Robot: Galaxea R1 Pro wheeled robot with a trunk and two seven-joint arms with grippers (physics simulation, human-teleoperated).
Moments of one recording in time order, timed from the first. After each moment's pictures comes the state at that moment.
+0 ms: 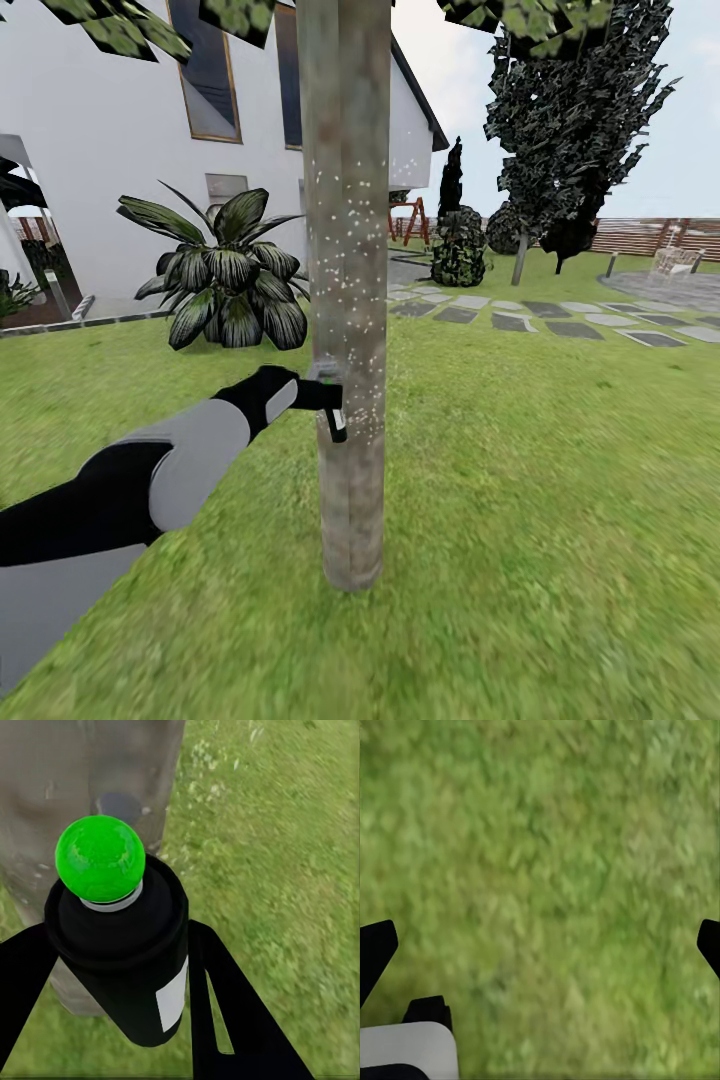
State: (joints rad) left arm -1.45 -0.17 0.09 -0.03 -0.07 0.45 -0.28; right arm -0.28 -0.18 0.02 -0.01 -0.06 -0.28 -0.06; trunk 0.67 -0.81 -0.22
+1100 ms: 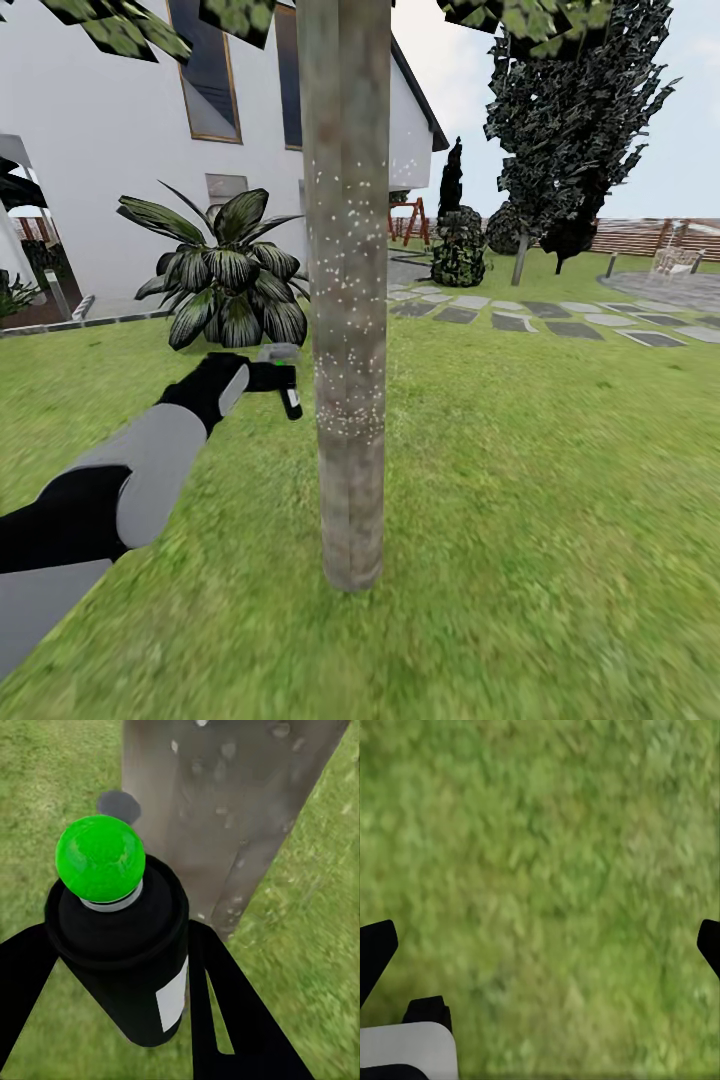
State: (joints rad) left arm -1.37 -0.04 0.08 -0.31 -0.06 0.54 -0.28; right arm -0.28 -0.18 0.02 -0.01 -0.06 -0.28 -0.06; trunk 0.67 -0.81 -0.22
